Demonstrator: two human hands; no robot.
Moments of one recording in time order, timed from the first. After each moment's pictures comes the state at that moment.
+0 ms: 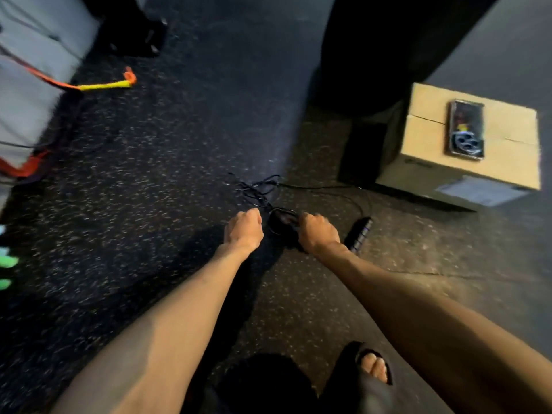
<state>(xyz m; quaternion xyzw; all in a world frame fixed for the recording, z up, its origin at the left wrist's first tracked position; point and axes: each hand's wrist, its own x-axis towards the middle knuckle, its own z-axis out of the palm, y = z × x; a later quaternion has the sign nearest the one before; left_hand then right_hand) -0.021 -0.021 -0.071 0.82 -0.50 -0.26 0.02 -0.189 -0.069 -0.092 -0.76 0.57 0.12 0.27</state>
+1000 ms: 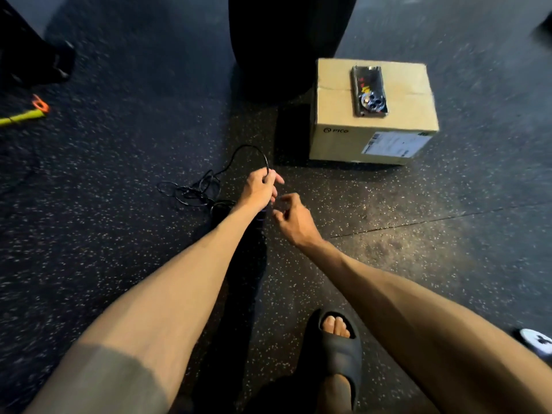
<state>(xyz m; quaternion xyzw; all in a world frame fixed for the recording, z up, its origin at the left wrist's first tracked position) -0.165 -0.082 -0.046 0.66 -0.50 -0.46 0.30 -0.284 -0.028 -0.073 -0.60 0.64 -0.21 0.44</state>
